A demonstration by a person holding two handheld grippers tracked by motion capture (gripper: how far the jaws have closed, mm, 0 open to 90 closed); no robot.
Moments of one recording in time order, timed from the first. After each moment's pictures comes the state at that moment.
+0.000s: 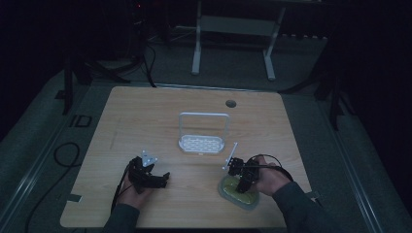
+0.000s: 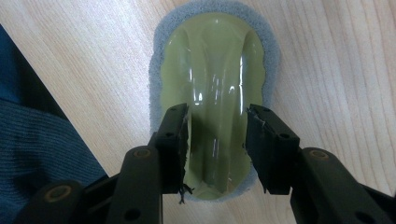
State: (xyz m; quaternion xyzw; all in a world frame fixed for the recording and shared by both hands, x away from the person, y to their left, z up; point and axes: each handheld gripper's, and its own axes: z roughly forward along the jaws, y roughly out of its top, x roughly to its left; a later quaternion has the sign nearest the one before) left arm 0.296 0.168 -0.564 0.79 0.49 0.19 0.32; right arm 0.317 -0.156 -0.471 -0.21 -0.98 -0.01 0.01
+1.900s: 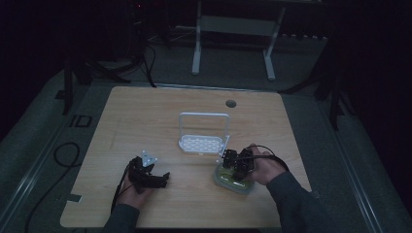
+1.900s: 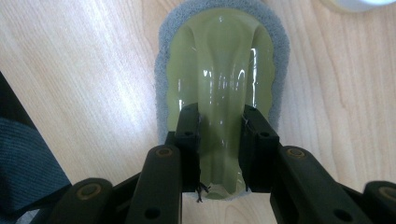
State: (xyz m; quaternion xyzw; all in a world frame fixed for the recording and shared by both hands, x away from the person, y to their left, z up) left arm 0.296 0.168 -0.564 0.79 0.49 0.19 0.32; right arm 0.333 -0.137 -0.452 -0.15 -0.99 -0.02 -0.05
